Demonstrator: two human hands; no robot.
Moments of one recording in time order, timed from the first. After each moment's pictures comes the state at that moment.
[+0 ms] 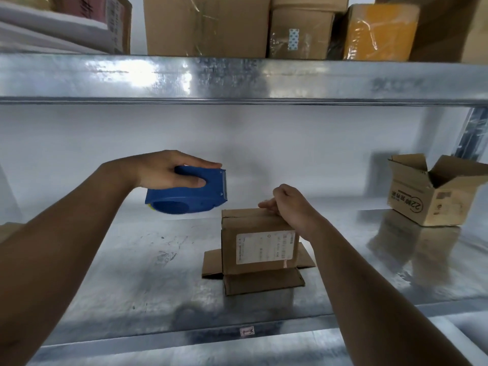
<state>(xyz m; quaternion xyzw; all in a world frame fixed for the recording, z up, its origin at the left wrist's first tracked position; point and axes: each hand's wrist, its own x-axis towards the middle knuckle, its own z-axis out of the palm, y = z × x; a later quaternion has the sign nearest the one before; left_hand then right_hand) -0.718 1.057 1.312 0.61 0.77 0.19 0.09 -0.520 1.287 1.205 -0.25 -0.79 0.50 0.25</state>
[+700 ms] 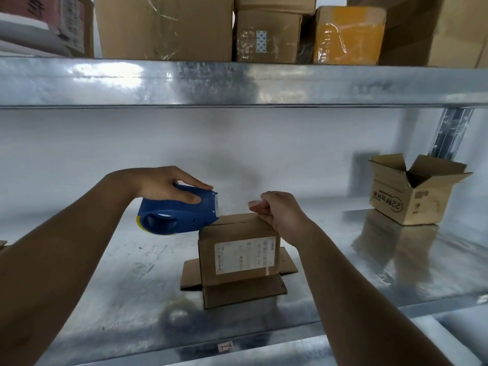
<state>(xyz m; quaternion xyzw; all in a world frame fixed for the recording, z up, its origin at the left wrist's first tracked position) -0.720 1.108 1.298 0.57 0.80 0.15 0.13 -0.518 1.311 1.202 -0.24 -0.60 0.70 0.30</state>
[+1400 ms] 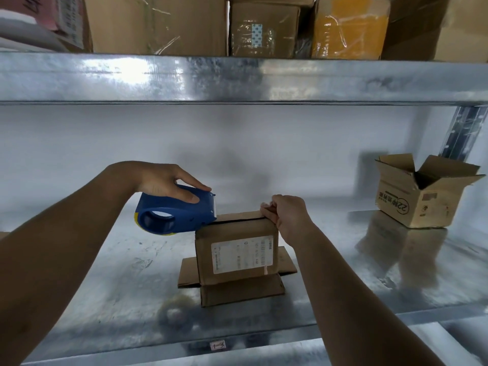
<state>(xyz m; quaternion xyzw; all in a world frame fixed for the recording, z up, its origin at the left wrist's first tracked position) -0.709 1.115 1.306 0.53 0.83 0.09 0.15 -0.518 1.324 1.198 -0.32 -0.49 0.73 0.34</state>
